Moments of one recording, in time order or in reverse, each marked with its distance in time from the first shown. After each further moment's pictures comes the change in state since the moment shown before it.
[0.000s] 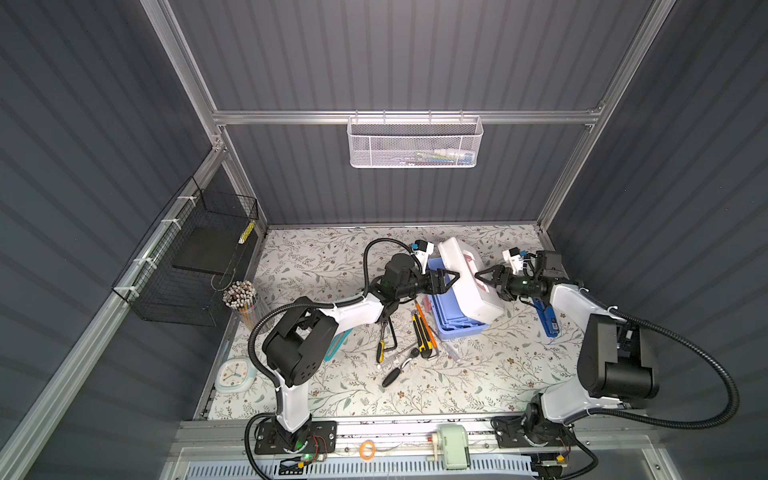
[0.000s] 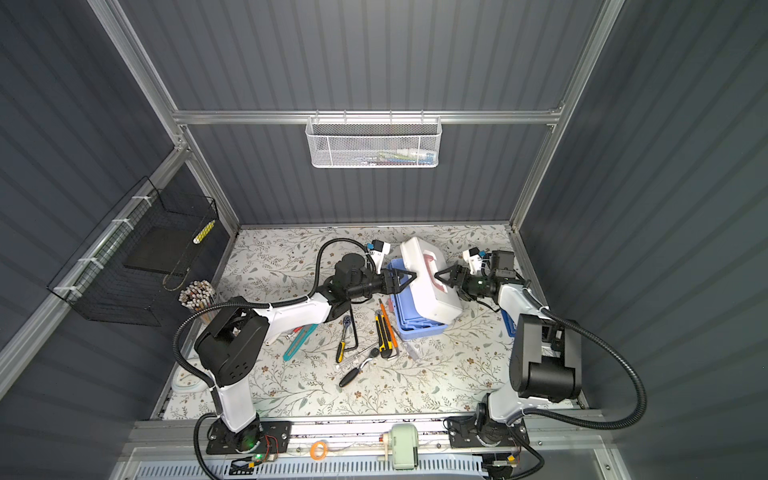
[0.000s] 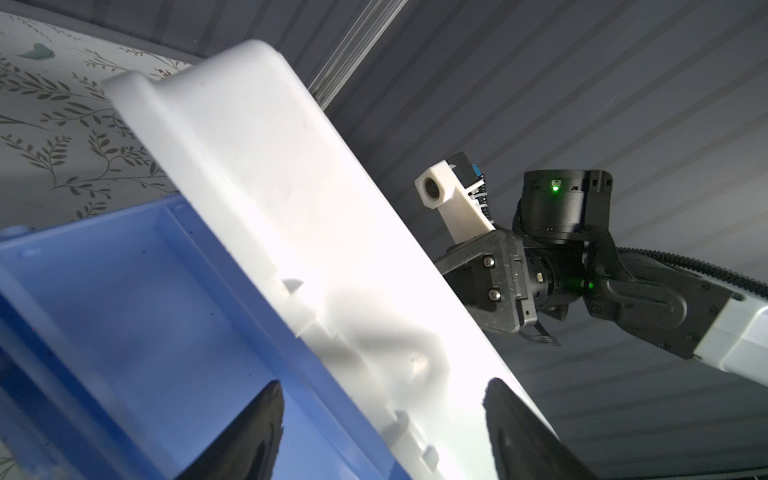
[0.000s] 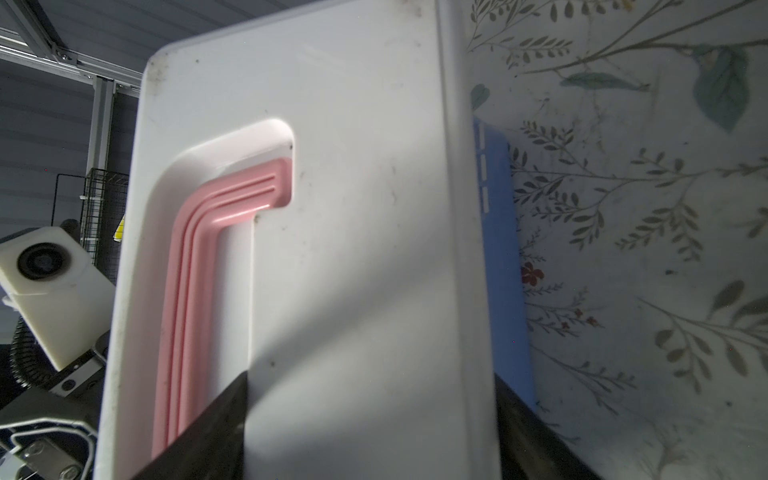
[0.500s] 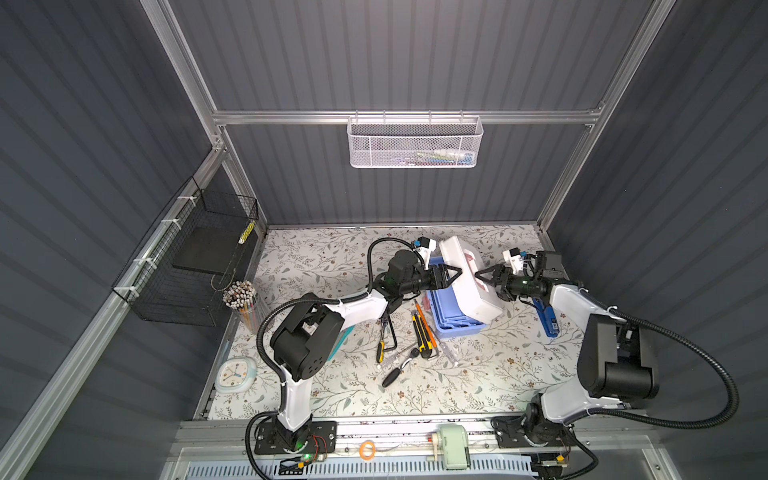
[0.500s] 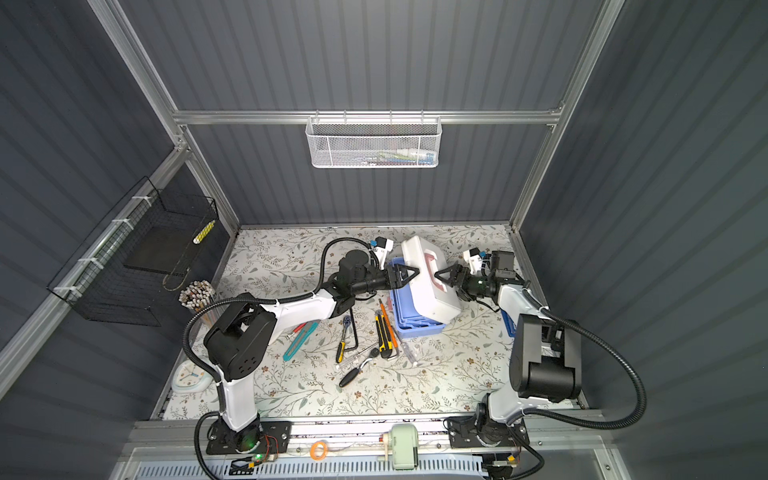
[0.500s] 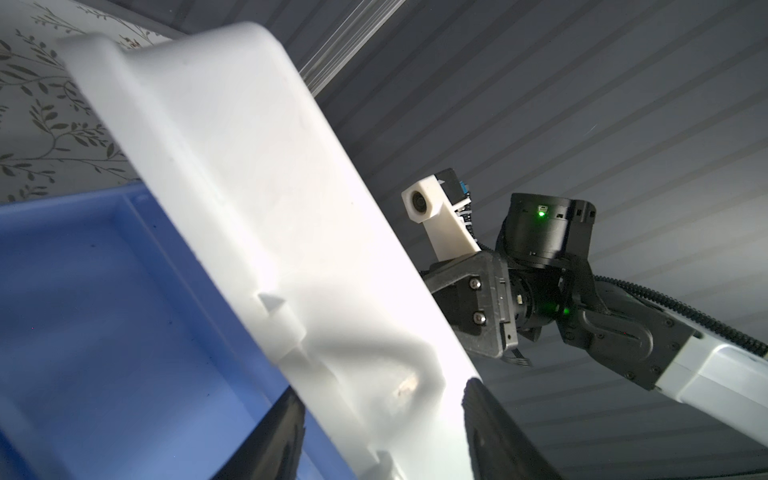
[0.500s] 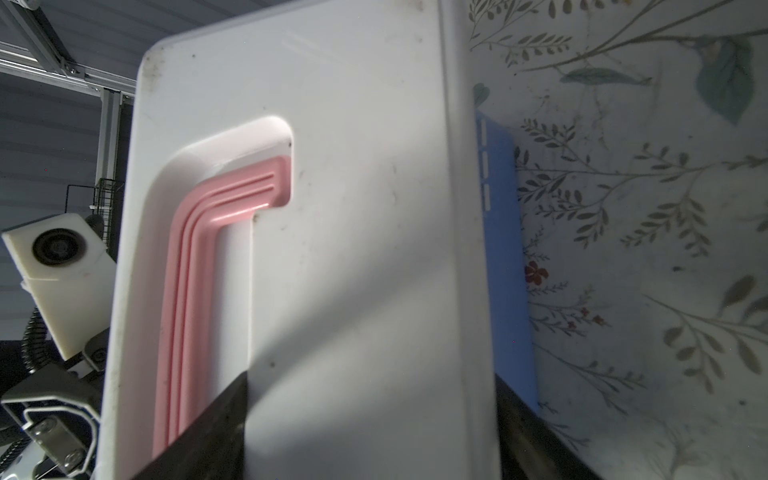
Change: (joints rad) left arm 0.001 0.068 0.077 0.018 0.045 -0.108; right arm 0.000 0.000 -0.004 0.018 -0.005 0.039
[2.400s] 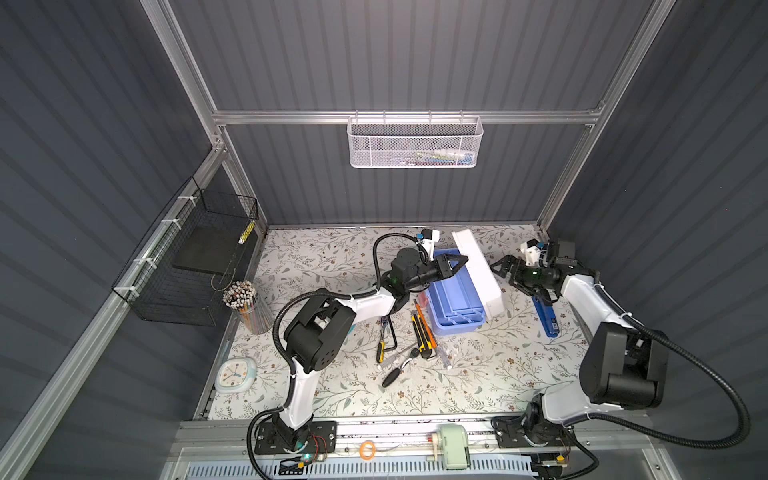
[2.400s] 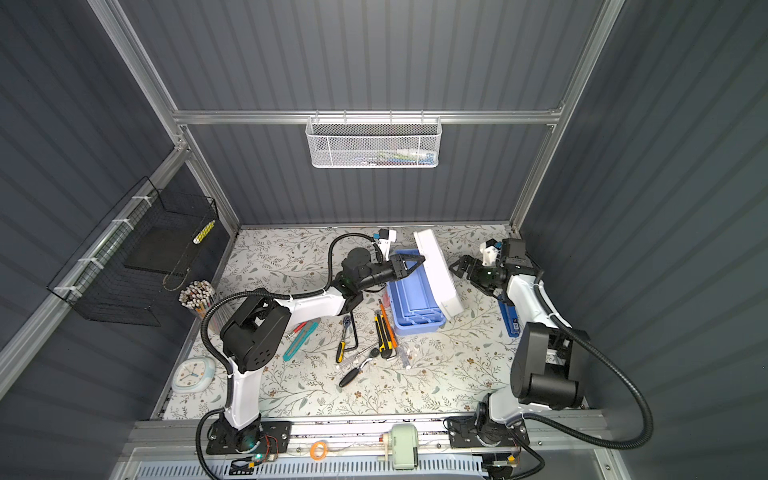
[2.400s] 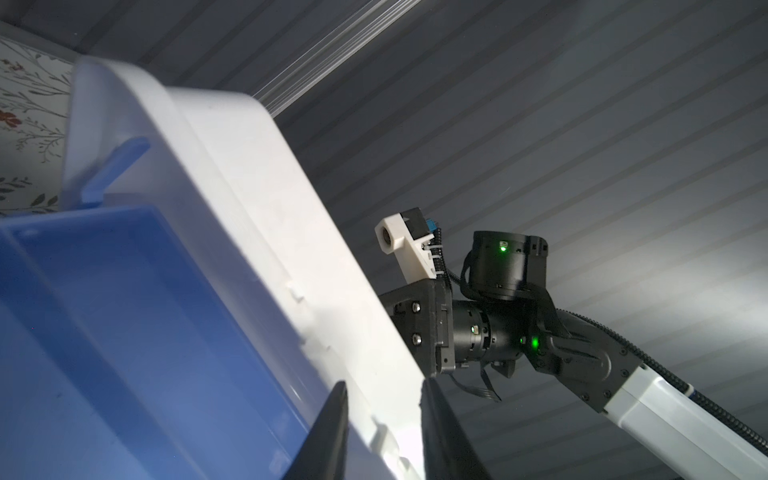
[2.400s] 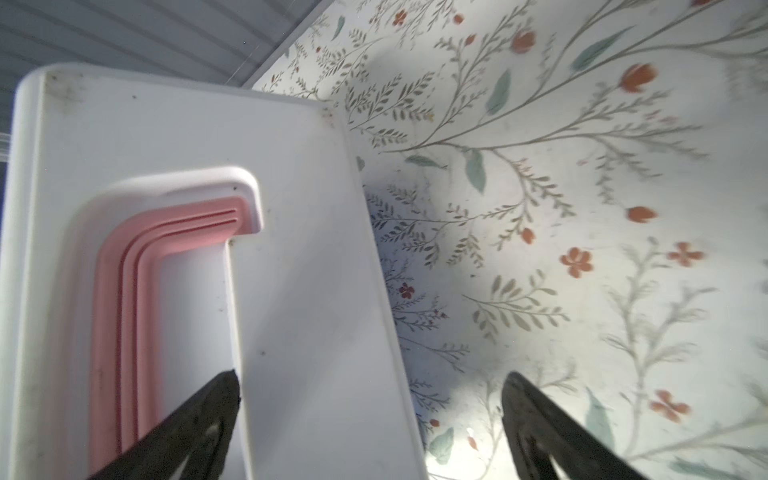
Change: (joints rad) left arm -0.006 0.099 0.093 0.253 0.006 -0.199; right arm -0.042 -0.074 0.161 -0.280 0.370 -0.117
